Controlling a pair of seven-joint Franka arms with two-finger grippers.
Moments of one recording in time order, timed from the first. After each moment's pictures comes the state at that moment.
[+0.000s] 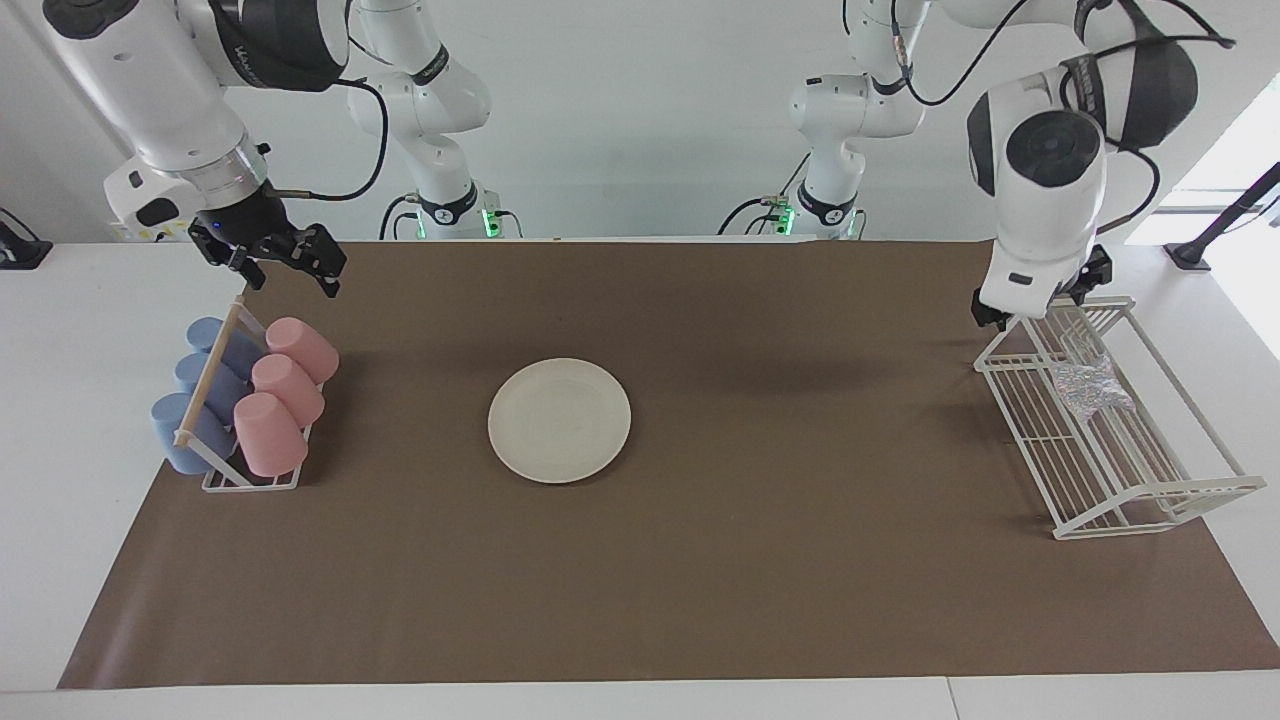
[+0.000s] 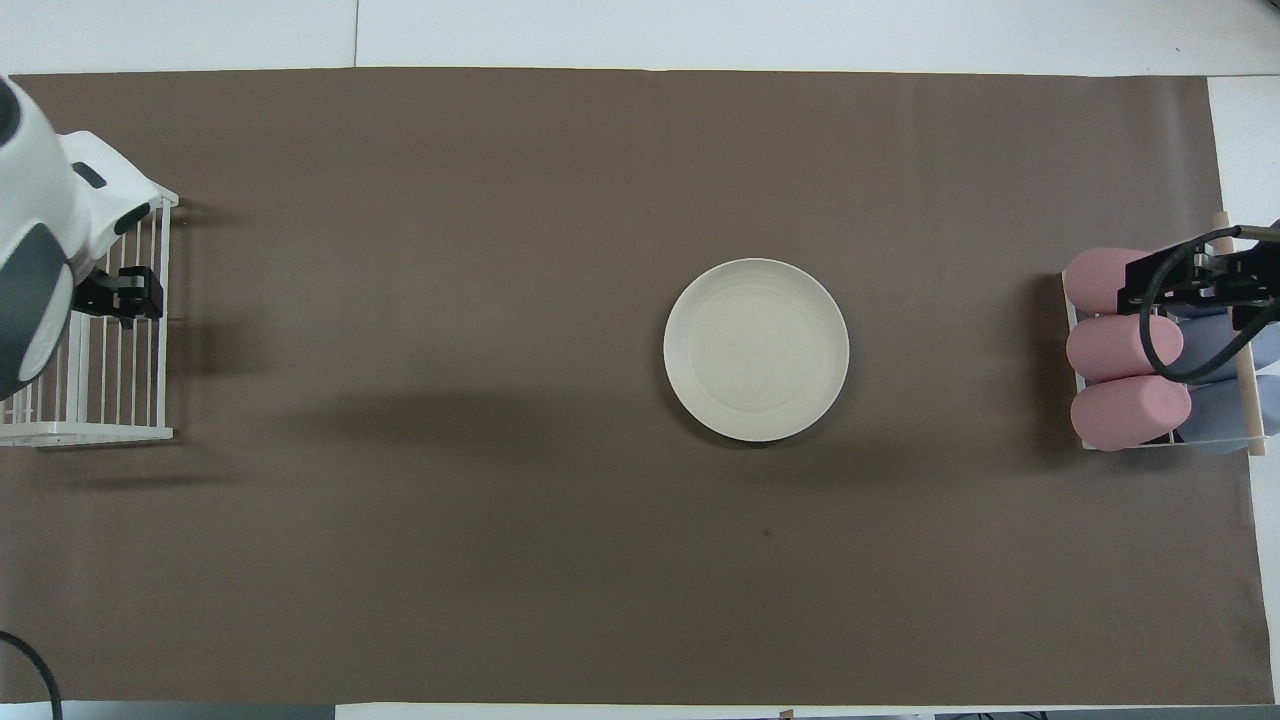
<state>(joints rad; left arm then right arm) -0.15 0.15 -0.02 -1.69 0.58 1.62 -0.26 0.07 0.00 -0.13 -1.62 -0.01 1.58 0.14</state>
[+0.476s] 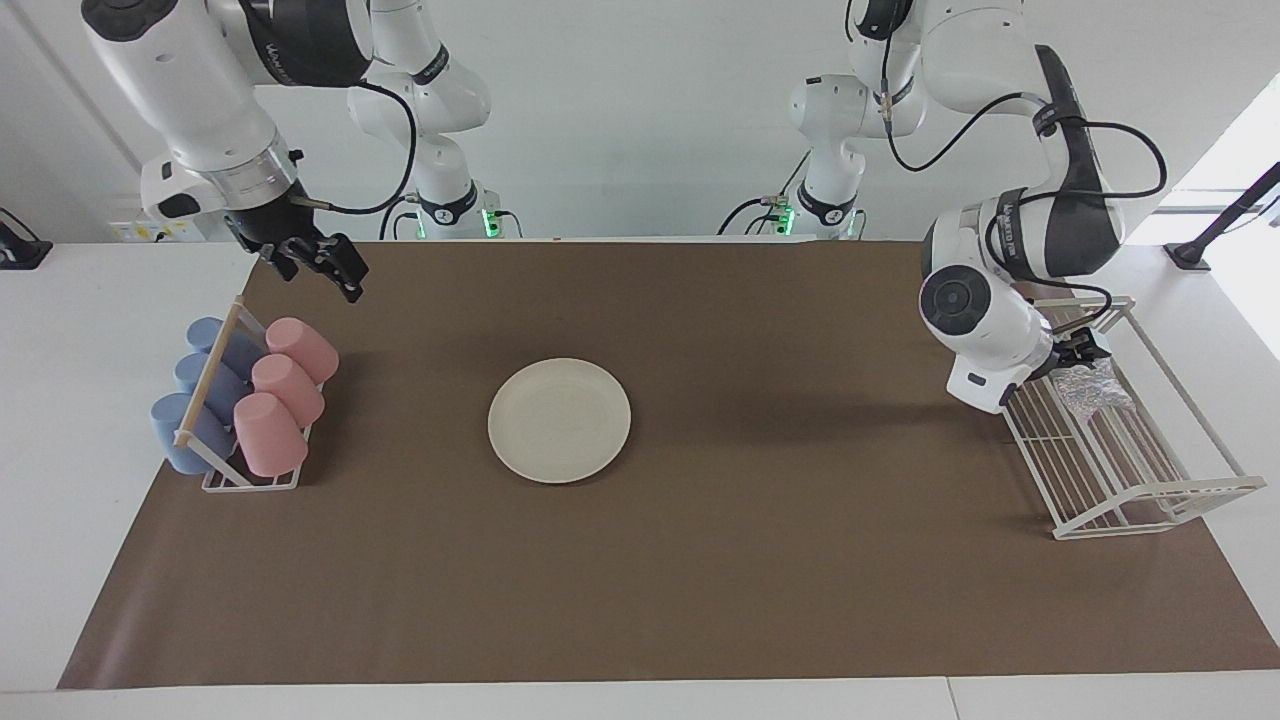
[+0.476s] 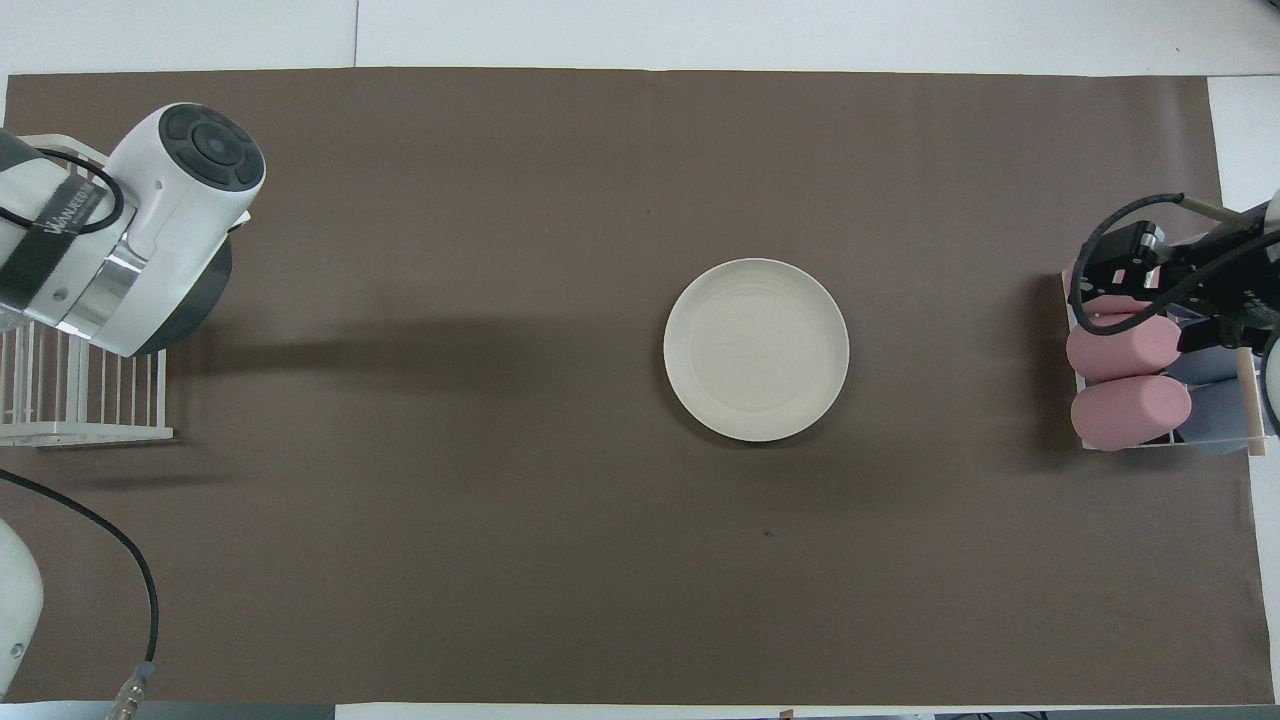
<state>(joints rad) -0.16 0.34 -0.02 -1.70 0.89 1.66 -0.28 0.14 0.00 -0.11 -1.62 0.03 1.55 0.53</state>
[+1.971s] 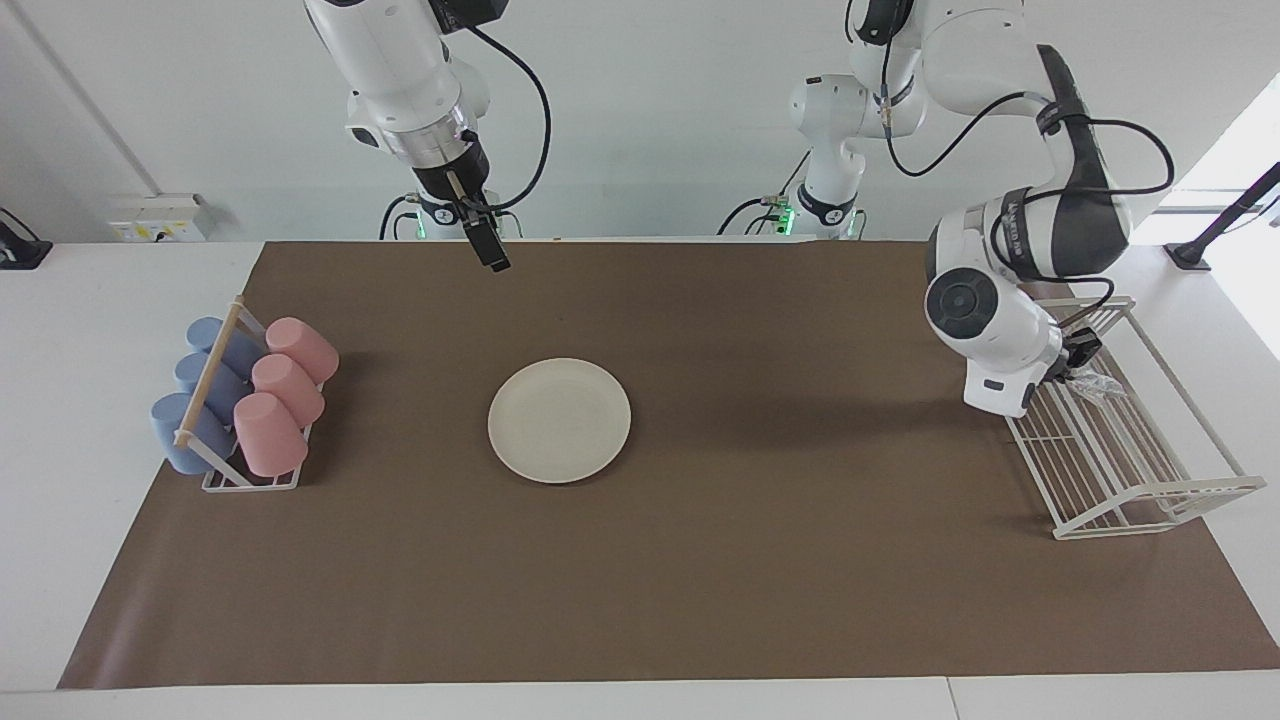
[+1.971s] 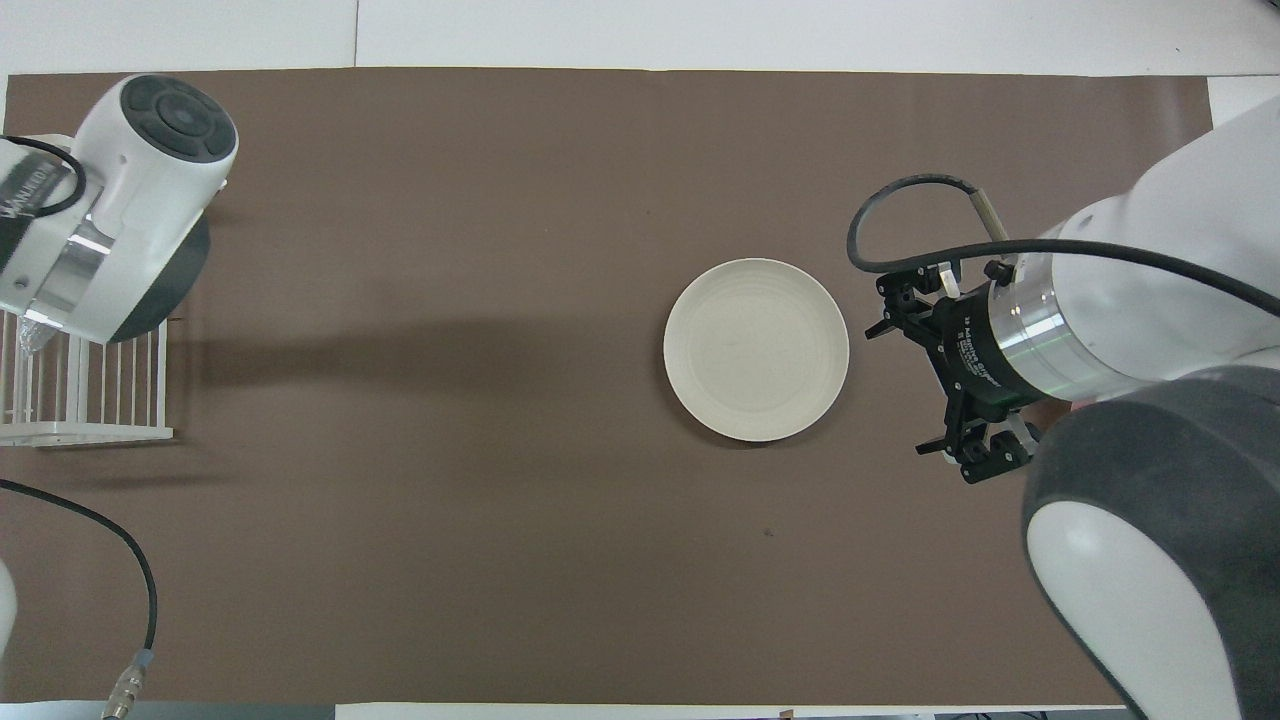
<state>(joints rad) -0.16 0.29 -0.01 -1.56 0.64 1.54 -0.44 0.41 -0.03 -0.11 -1.62 0.18 1.52 1.54</state>
